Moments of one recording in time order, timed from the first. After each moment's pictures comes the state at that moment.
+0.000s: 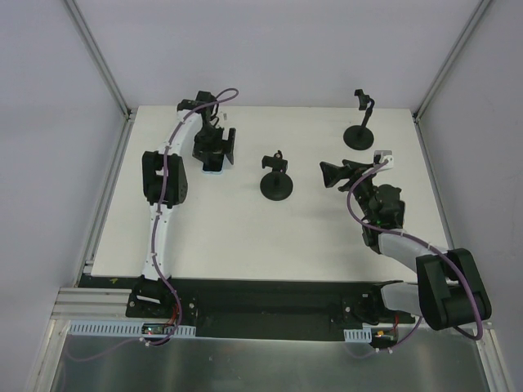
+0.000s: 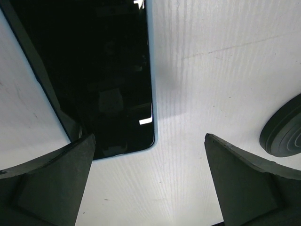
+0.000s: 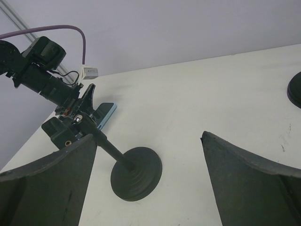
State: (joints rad) left arm -0.17 2.52 2.38 -1.20 0.28 -0.12; right arm 0.23 1.25 0.38 1.00 -0.18 0.46
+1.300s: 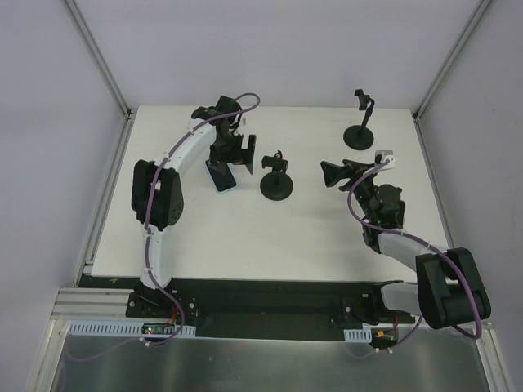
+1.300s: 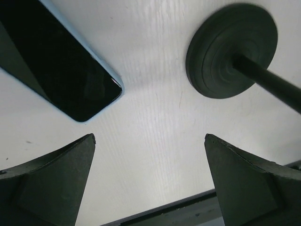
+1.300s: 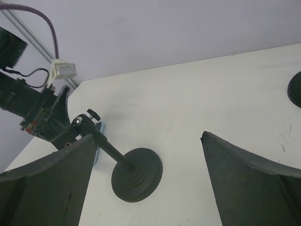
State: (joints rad) left arm -0.38 2.14 1.92 -1.08 0.25 -0.28; right arm 0.22 1.26 0.38 1.02 -0.19 0.48
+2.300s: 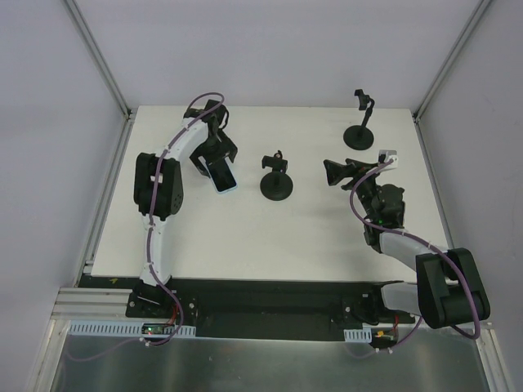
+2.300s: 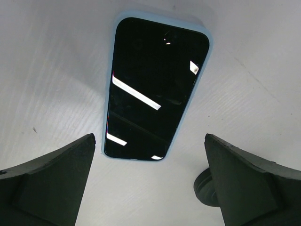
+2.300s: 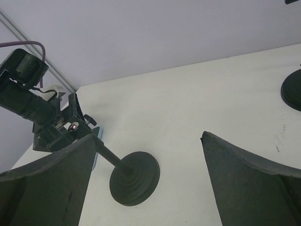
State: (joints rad) left arm -0.27 2.22 1.96 -1.07 -0.08 -0.94; right arm 0.20 1.26 0.38 1.02 -0.19 0.50
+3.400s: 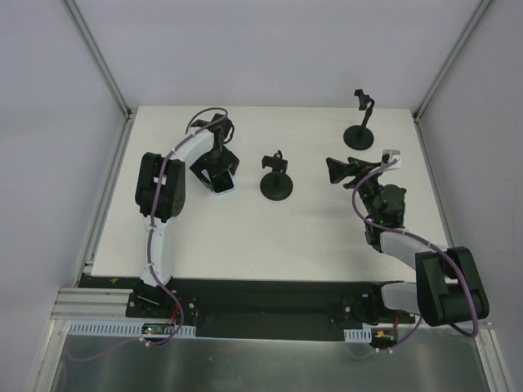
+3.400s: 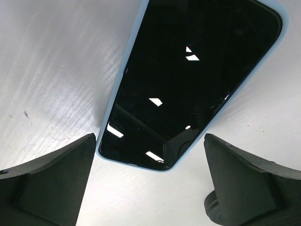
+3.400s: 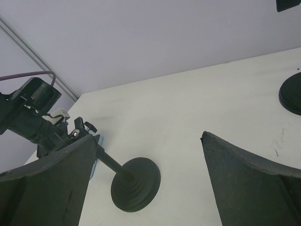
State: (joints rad) left arm -0.30 2.21 1.80 -1.04 -0.12 -1.08; right arm 0.18 1.27 0.38 1.06 -0.19 0.53
